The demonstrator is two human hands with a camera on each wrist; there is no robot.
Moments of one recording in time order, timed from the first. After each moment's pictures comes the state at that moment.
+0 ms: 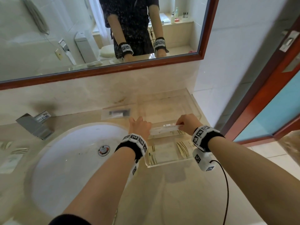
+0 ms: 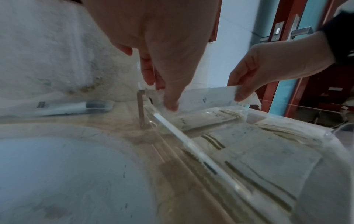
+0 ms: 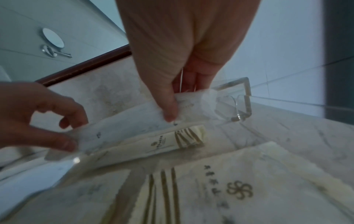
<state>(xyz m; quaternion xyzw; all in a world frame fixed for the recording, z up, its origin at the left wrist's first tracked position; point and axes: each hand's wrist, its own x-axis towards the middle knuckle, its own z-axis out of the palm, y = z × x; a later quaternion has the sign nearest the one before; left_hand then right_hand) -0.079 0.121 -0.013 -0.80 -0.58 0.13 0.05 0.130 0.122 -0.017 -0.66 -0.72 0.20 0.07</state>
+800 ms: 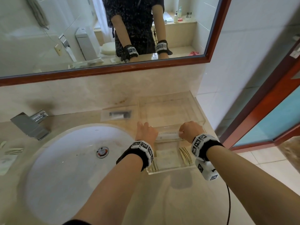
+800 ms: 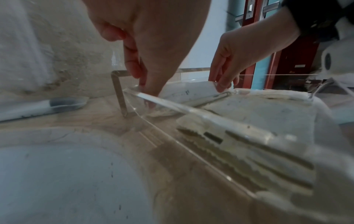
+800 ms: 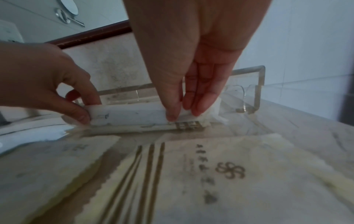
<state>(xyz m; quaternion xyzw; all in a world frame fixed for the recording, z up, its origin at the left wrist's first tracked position) -0.060 0.115 -0.010 -0.81 -0.54 0.20 0.09 0.117 0.128 -0.025 -0.70 -0.69 0.15 -0.06</state>
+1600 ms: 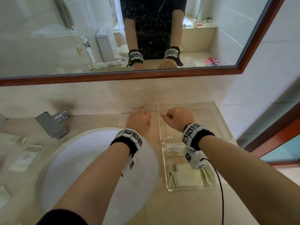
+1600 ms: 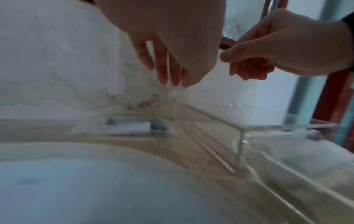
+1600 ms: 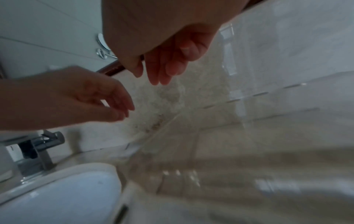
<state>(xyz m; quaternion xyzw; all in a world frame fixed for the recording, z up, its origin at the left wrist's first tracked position) -0.162 0.191 0.003 -0.81 -0.58 -0.08 0.02 0.013 0.194 0.026 -0.59 -0.80 0.05 0.13</state>
